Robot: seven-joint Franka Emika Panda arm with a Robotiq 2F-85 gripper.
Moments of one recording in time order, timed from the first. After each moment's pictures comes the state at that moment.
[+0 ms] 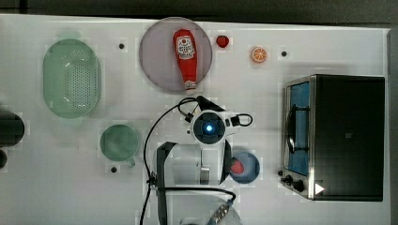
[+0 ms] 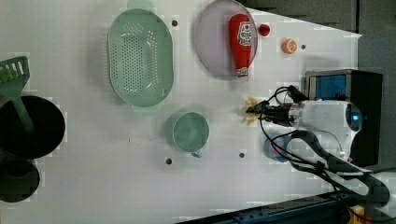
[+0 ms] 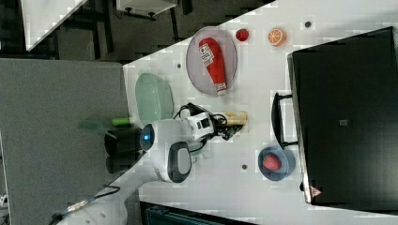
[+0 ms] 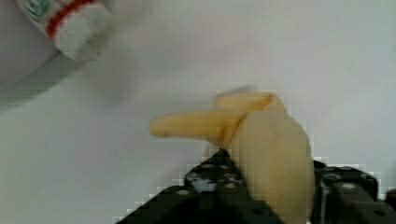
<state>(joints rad) -0.01 0.34 -0.01 -2.43 -0.01 1.20 -0.26</state>
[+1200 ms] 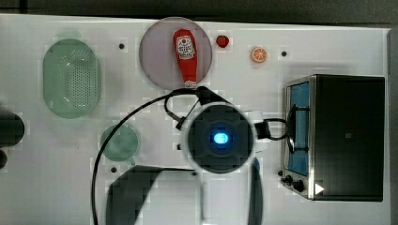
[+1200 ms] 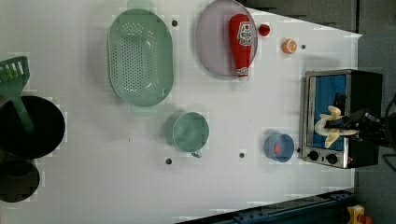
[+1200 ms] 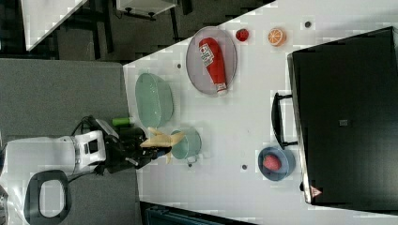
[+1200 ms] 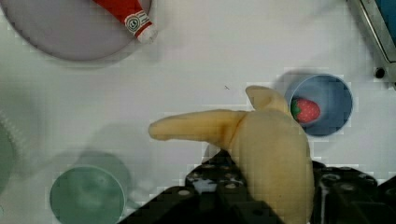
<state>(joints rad) -0.03 -0.26 0.04 -2.18 0.01 0.29 -0.22</state>
